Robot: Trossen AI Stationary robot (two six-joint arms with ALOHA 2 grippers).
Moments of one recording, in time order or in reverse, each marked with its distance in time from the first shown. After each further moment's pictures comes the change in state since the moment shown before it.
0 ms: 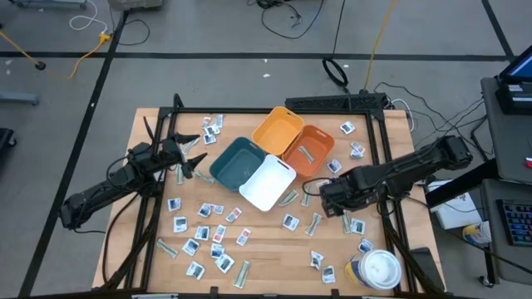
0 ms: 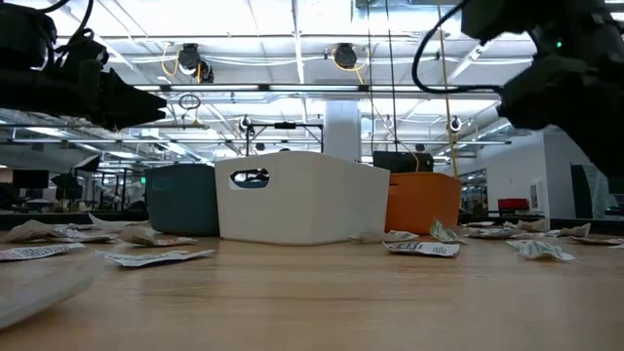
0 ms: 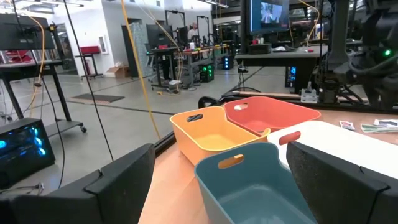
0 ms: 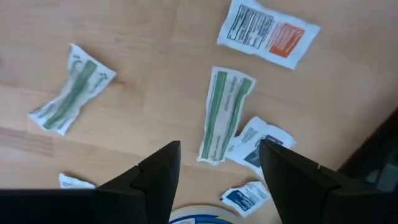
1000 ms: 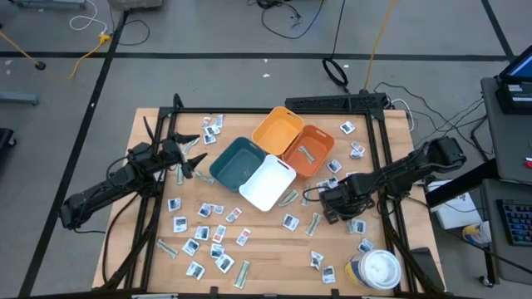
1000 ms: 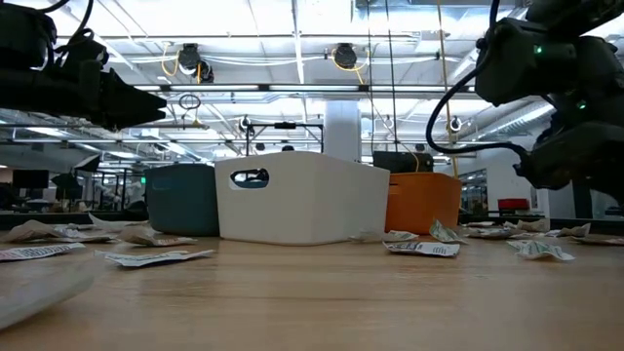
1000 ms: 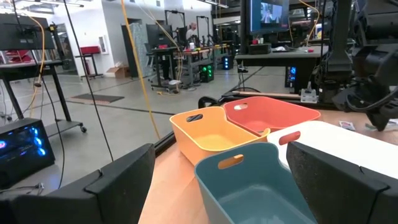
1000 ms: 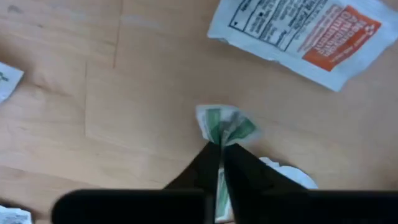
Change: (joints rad) left arm 0.000 0.000 0.000 0.001 0.000 0.000; right arm 0.004 0.086 -0.225 0.345 -0.115 -0.074
